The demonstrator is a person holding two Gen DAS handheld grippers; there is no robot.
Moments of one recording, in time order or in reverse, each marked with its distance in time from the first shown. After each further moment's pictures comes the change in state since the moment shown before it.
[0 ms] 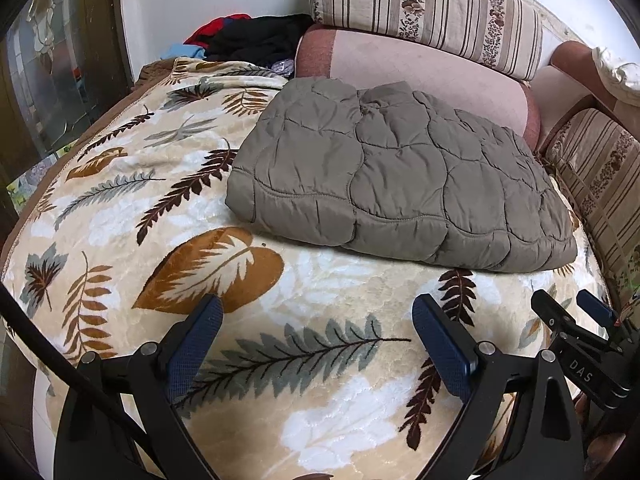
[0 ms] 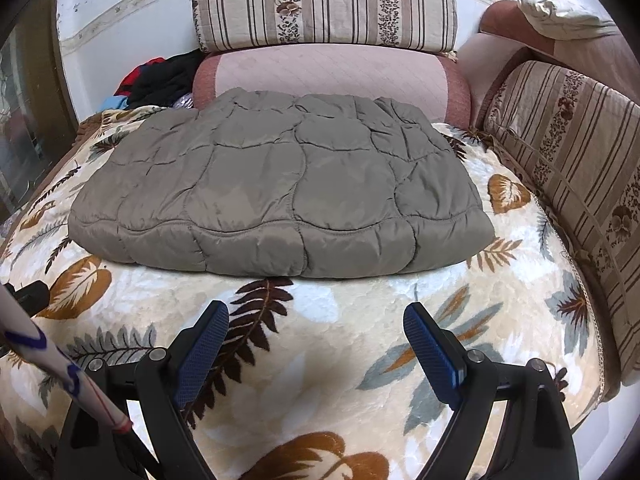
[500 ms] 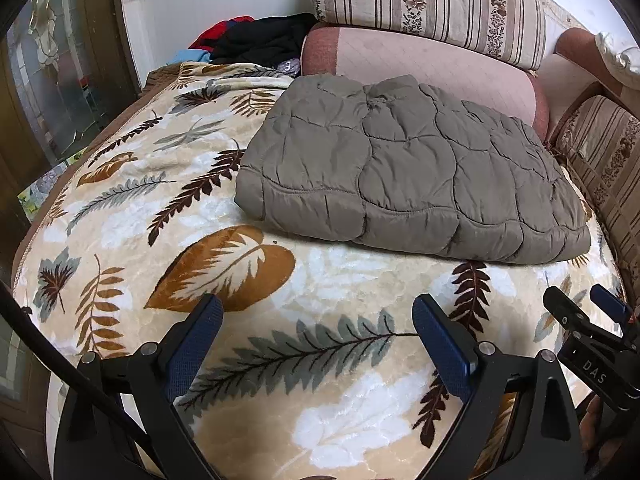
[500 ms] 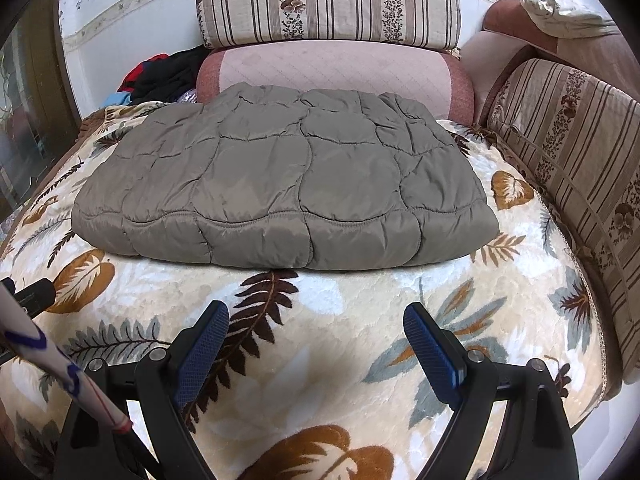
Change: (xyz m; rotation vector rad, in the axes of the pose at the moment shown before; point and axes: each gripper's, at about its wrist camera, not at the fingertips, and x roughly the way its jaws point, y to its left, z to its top) left arm 0.001 -0.003 -0.004 0.034 0.000 0.054; right arm -0.001 0.002 -0.004 -0.001 0.008 0.007
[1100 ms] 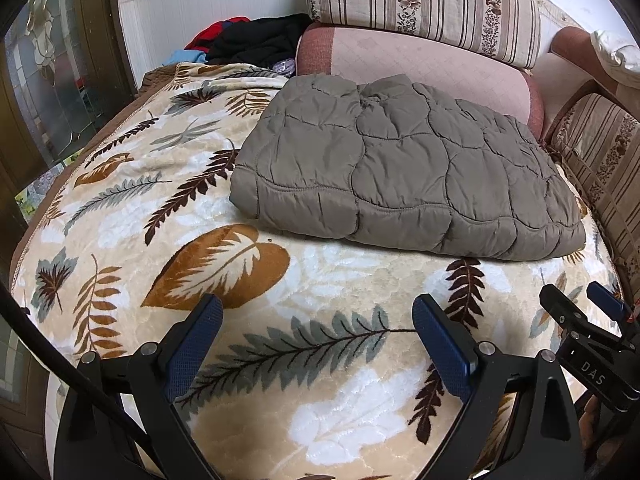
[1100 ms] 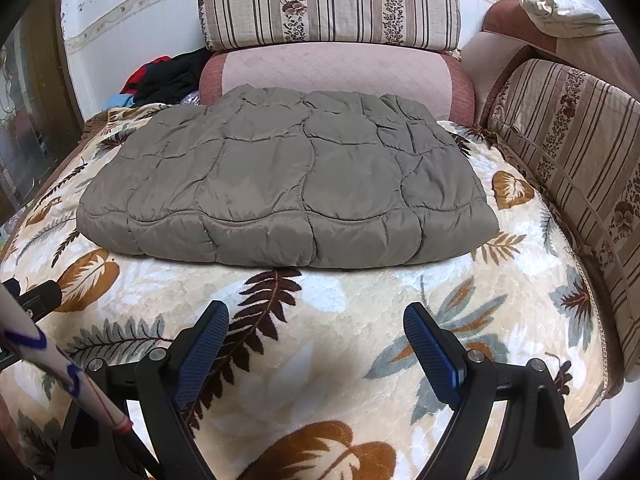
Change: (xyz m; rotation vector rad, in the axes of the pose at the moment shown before) left arm -0.003 -0.003 -0.003 0.006 0.000 -0.012; right arm -0.006 0.000 -0.003 0.000 -0.015 0.012
